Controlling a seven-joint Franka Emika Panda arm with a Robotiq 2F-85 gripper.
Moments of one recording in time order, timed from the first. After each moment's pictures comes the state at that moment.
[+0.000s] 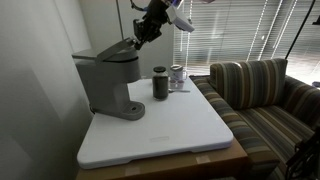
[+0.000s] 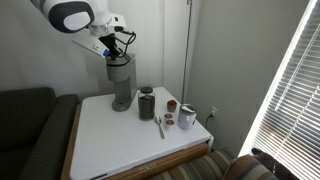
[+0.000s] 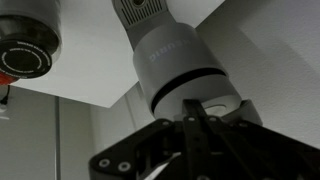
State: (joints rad) arm -0.06 0.46 0.34 -1.84 0.45 2.87 -0.33
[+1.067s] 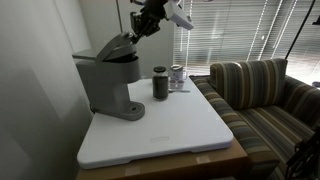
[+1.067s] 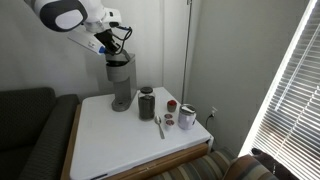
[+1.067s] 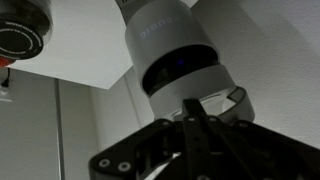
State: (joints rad) arm -0.07 0.44 0.38 -1.87 0.48 2.98 -0.33
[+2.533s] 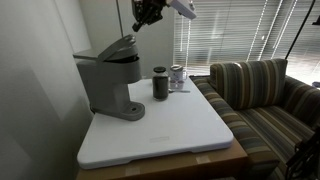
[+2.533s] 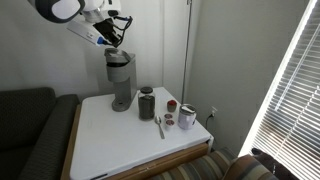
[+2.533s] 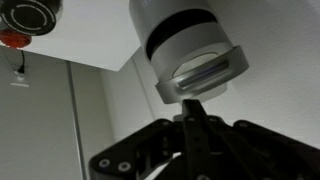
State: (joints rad) arm -0.03 0.37 0.32 -1.89 0.46 3.01 -0.24
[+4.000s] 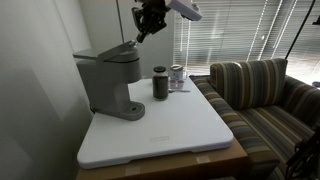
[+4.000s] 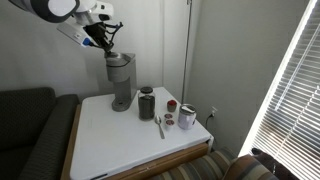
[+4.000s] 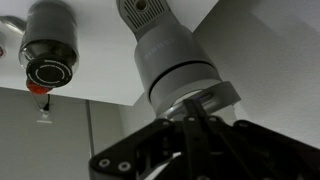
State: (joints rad) arm 0.11 0.33 0.17 -1.94 0.26 2.88 0.07
